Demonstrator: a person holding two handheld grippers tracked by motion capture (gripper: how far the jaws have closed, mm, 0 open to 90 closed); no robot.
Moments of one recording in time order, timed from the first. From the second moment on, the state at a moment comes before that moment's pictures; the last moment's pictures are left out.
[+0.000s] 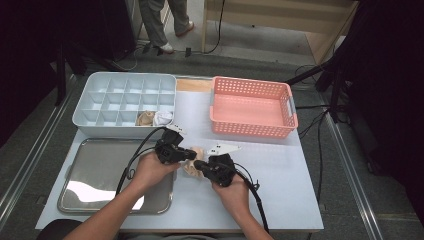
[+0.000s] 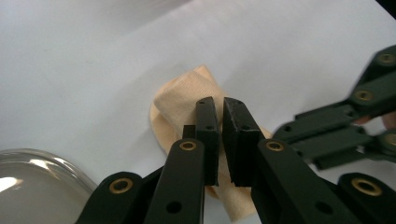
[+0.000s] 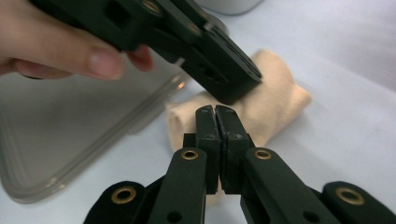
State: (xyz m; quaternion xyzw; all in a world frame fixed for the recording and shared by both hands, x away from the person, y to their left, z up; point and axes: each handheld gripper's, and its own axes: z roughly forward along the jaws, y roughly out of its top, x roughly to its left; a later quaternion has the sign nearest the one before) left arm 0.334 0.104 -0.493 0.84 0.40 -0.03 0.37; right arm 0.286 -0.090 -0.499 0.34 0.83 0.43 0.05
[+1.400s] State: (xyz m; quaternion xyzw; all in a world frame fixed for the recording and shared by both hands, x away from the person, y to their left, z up) left arm 0.345 0.099 -0.516 0.82 0.42 -0.09 0.38; right arm 0.275 -0.094 -0.517 0.33 0.85 0.41 0.06
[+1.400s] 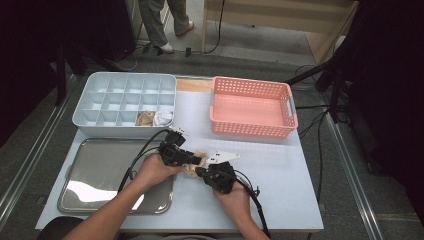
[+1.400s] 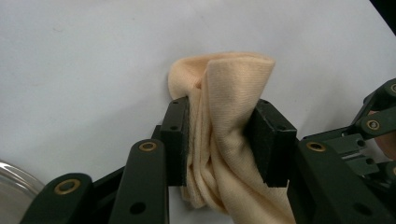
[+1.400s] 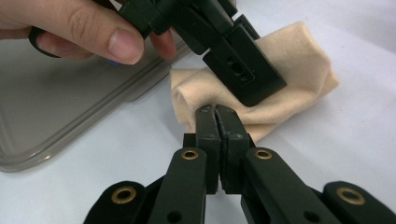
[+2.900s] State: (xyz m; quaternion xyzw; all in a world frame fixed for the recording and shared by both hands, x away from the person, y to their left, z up) left arm 0.345 0.099 -0.517 0.82 0.42 -0.09 0.38; right arm 0.279 -0.091 -0.523 0.33 0.85 0.40 0.05
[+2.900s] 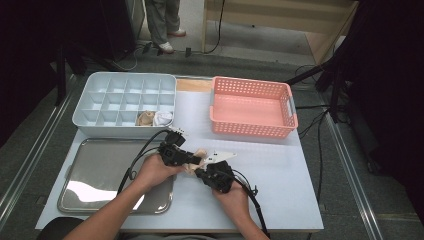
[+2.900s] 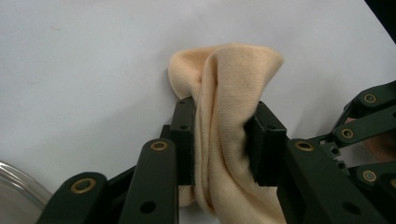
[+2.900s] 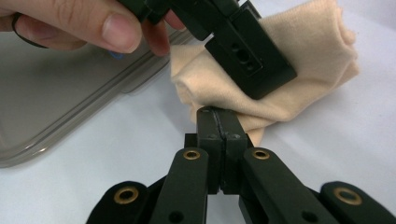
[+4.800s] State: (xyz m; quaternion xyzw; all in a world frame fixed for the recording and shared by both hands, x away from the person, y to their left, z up) left arm 0.348 0.127 -0.470 0.82 0.41 -0.05 0.40; right arm 0.308 -0.133 -0.510 0.37 0.82 0.43 0.05
